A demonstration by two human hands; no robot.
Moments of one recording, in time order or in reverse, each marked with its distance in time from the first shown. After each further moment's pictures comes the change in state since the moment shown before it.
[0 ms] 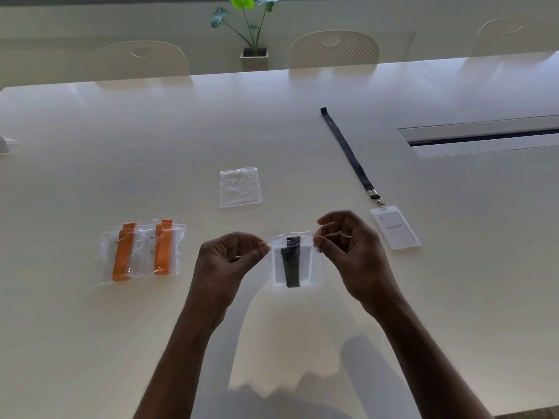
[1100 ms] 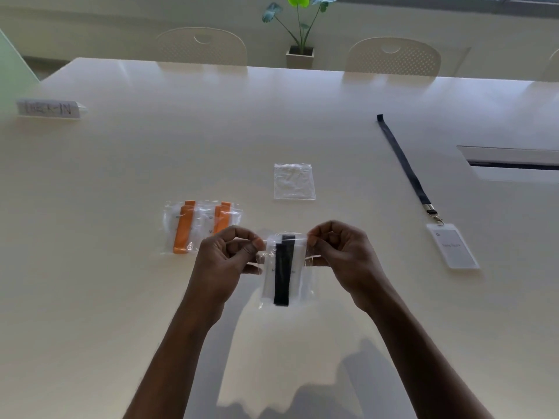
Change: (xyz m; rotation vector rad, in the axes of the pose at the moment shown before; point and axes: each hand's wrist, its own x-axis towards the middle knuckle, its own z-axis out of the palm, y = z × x) left_hand -0.021 -0.005 -0.094 -0.063 0.150 -0.090; right_hand 0.017 -0.002 0.105 0.114 -0.208 0.173
